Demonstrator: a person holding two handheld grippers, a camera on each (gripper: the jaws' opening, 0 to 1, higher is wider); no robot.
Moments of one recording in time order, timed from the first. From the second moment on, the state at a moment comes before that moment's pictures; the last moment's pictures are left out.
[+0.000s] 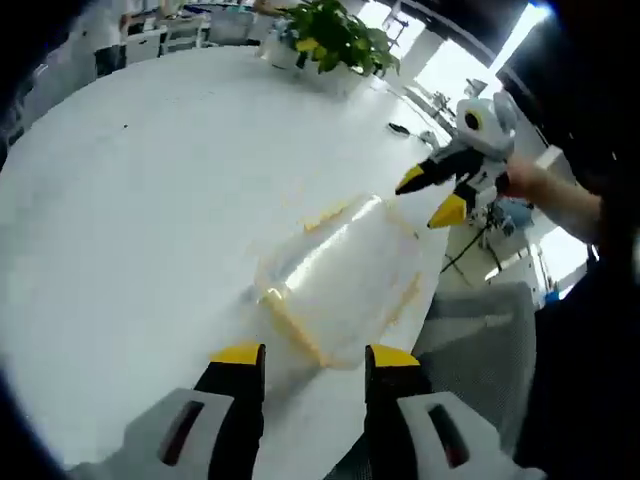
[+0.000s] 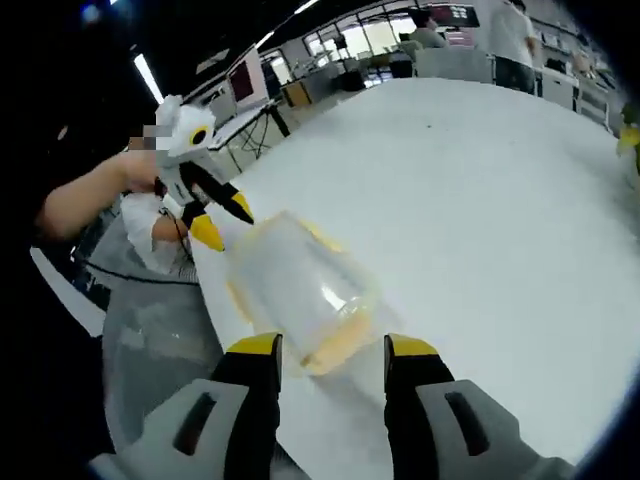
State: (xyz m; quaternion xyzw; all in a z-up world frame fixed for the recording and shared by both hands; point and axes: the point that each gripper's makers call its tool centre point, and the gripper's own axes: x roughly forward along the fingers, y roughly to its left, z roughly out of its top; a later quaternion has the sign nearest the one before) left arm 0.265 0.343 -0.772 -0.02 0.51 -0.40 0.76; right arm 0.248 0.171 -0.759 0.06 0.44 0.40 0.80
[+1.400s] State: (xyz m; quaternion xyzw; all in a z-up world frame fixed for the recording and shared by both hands) left arm 0.262 0.328 -0.785 -0.13 0.50 -0.31 0.80; right arm 0.244 0.182 -0.787 0.06 0.49 0.37 0.79
